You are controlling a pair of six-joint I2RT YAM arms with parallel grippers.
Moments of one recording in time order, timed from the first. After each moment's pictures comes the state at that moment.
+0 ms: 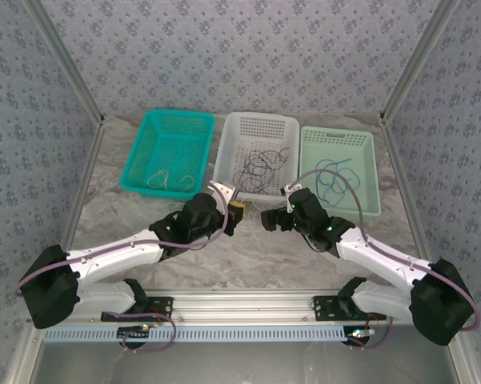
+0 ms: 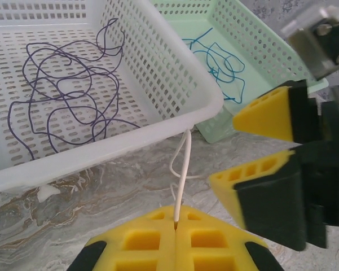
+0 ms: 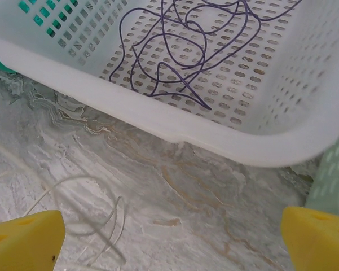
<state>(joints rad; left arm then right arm) -0.96 1.19 0.66 0.10 -0.06 -0.39 0.69 1.12 0.59 -0.17 0.10 0.35</state>
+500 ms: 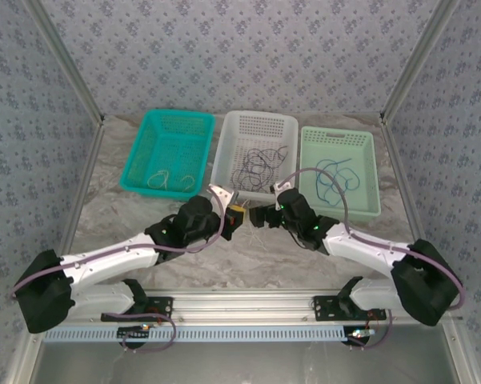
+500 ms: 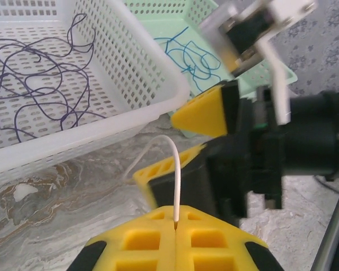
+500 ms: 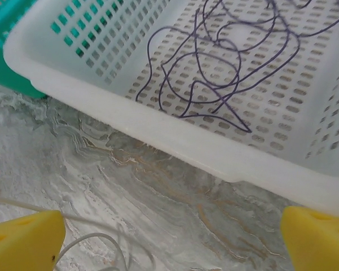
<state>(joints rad) -0.97 1.14 0.63 0.12 0.00 -0.39 0.75 1.28 0.59 0.05 0.12 0.40</state>
